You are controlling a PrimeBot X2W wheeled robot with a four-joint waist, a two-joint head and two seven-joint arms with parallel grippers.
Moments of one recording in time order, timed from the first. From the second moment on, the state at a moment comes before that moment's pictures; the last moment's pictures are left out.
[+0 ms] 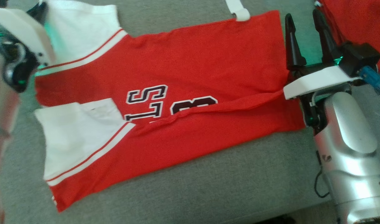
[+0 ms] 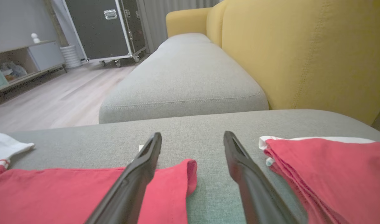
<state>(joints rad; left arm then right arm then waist) -1.08 0.47 -0.65 0.84 -0.78 -0.13 0.31 -0.63 -0.08 0.13 0.51 0.20 0.13 -0.23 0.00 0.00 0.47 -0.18</state>
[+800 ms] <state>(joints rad) -0.97 0.40 -0.90 0.59 -0.86 -0.13 0.03 -0.83 -0.33 0.29 1.00 0.18 0.13 0.11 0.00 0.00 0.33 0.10</state>
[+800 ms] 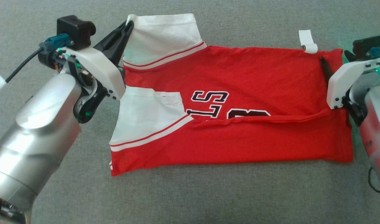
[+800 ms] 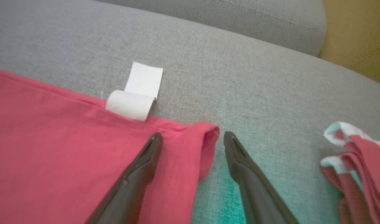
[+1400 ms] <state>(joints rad) -1.01 0.42 -0.91 0.70 -0.87 -0.09 -0.01 -0.97 -0.32 0.35 1.14 0.22 0.13 0.02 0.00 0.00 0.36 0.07</state>
